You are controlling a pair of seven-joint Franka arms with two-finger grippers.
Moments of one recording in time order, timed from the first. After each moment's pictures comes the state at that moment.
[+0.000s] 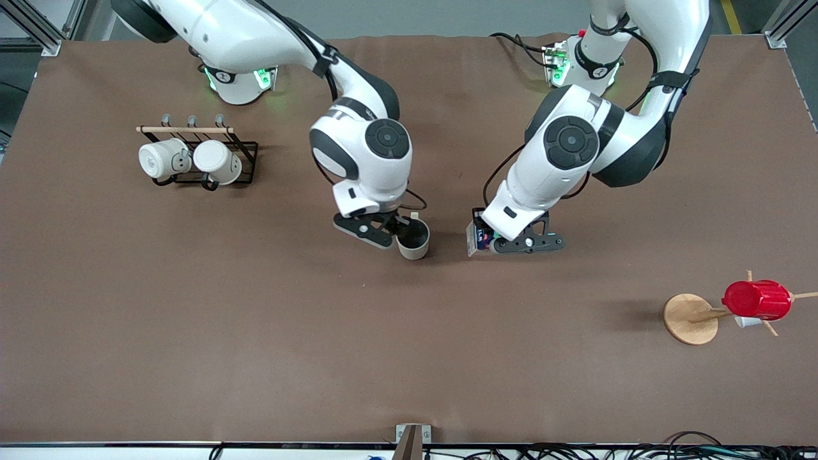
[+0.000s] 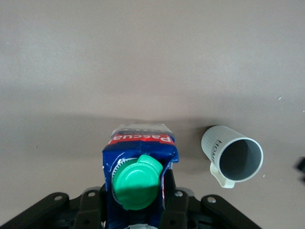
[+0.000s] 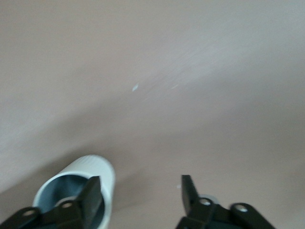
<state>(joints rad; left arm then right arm) -0.25 0.37 -0.35 -1.65 0.03 2.02 -0.63 0.37 0.63 0.48 -1.43 -0.47 1.88 1.36</state>
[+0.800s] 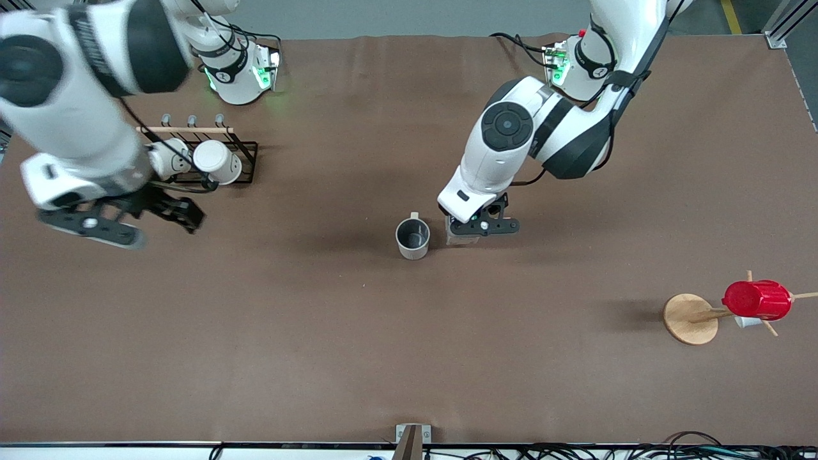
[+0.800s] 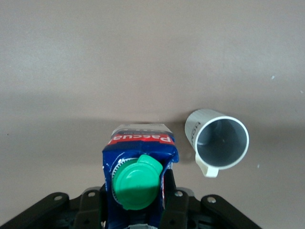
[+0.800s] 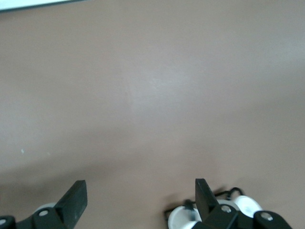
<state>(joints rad) -0.37 0.43 -0.35 -1.64 0.10 2.06 -0.78 -0.02 0.16 0.26 -1.48 -0.21 1.64 0.47</state>
